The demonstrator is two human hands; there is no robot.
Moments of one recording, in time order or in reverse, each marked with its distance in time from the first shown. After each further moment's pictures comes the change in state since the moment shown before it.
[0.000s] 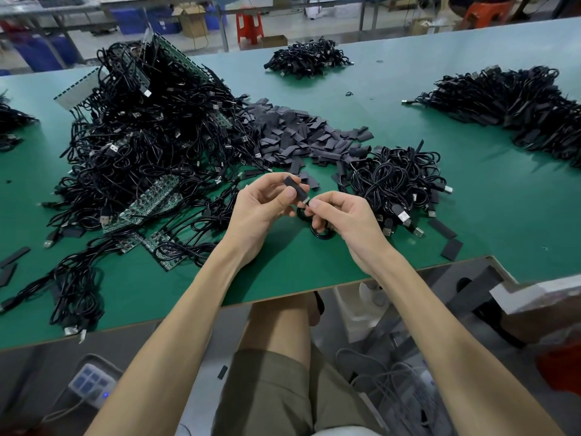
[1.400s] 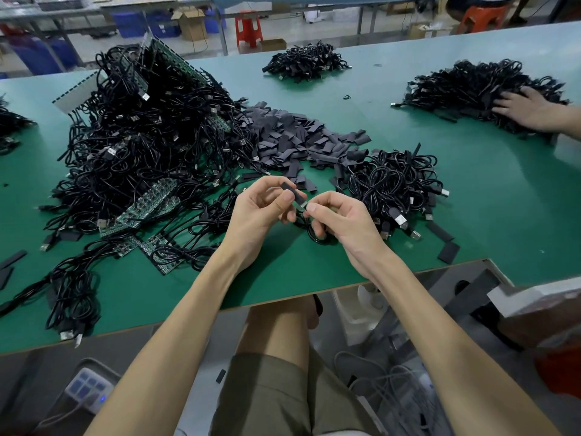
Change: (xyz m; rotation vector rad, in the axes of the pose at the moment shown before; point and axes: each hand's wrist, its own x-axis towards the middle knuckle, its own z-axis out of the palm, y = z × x) left_hand -0.002 -0.001 0.001 0.069 0.005 0.017; right_hand -0.001 -0.002 0.000 0.020 -0.022 -0.027
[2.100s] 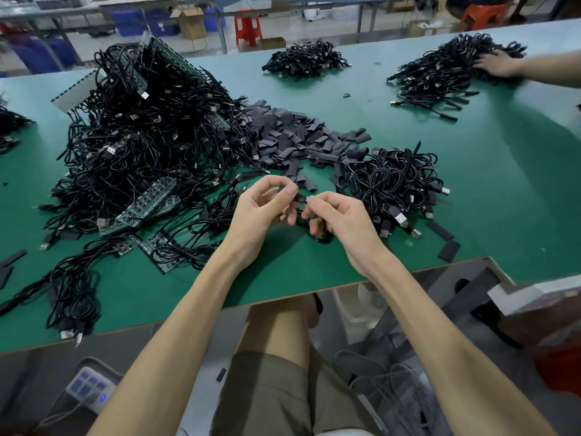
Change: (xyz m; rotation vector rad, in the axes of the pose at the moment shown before) left_hand 0.000 0.000 0.000 0.041 0.032 -0.066; right_hand -0.002 -0.003 0.004 -0.039 0.009 -0.002
